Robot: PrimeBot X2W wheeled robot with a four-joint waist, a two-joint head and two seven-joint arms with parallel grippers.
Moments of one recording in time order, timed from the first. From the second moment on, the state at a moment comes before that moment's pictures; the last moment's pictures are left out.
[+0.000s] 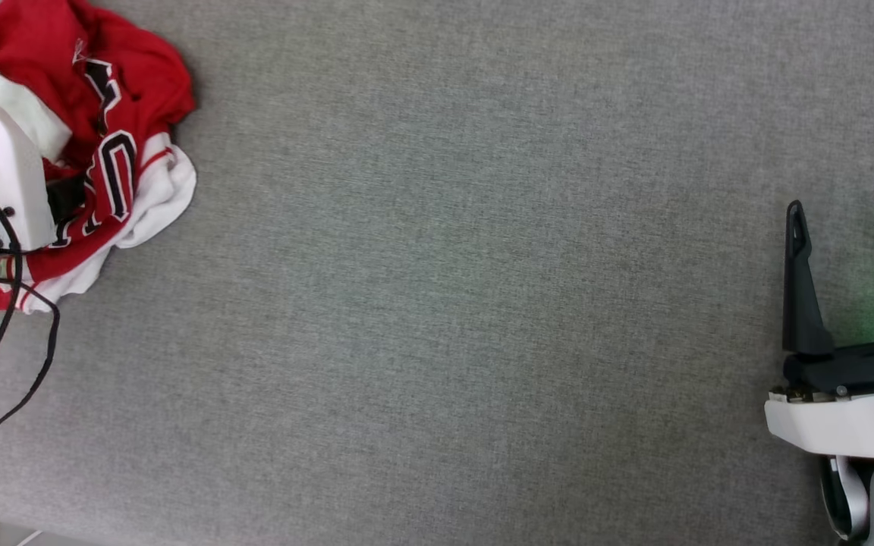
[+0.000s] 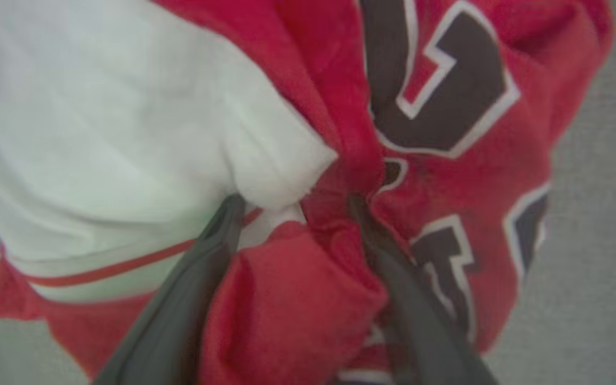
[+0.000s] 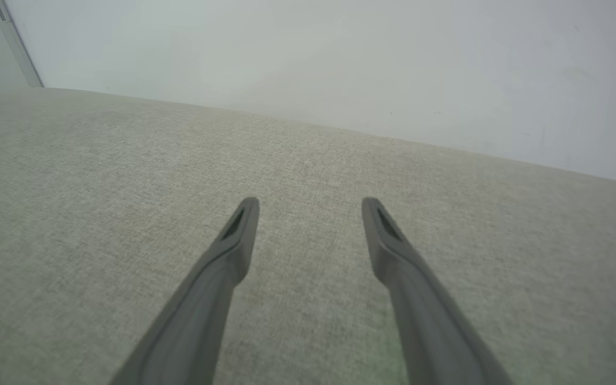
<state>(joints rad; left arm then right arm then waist) -0.94 0.77 -0.54 0.53 -0.98 -0.13 0.78 -0.15 -0.06 -0.10 -0.19 -0.12 0.13 -0.26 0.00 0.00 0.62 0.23</state>
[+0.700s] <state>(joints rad) -1.09 0.85 -0.73 0.48 -0.90 -0.13 0.57 -0.15 -0.05 -0.05 -0.12 -0.06 0.13 -0.26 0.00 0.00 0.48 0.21</state>
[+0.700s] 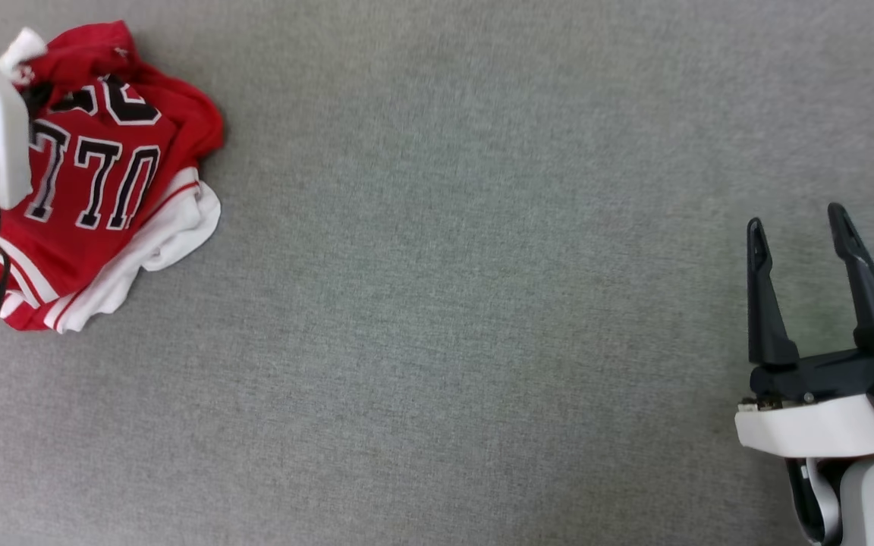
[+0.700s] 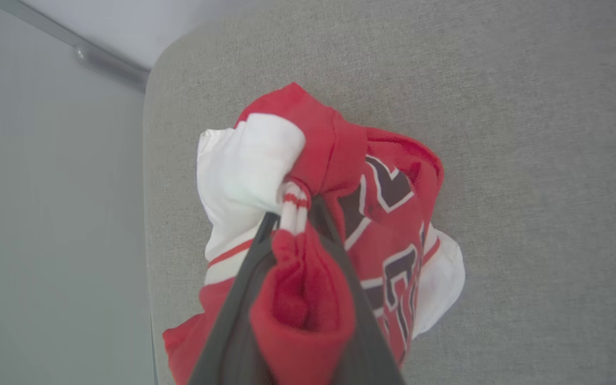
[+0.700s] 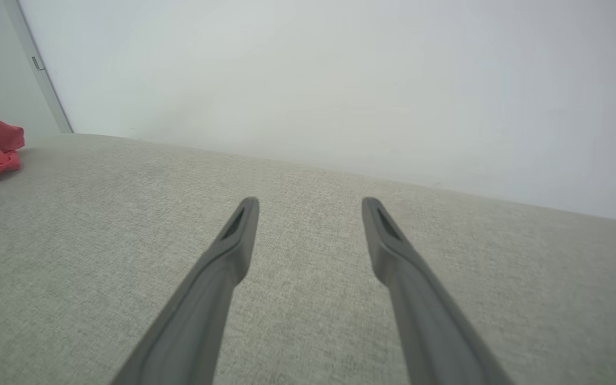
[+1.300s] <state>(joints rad) -1.27 0.70 -0.94 0.18 -0.80 -0.13 0.50 -0.10 -0.05 -0.06 -0.10 0.03 0.13 -0.26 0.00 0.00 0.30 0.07</state>
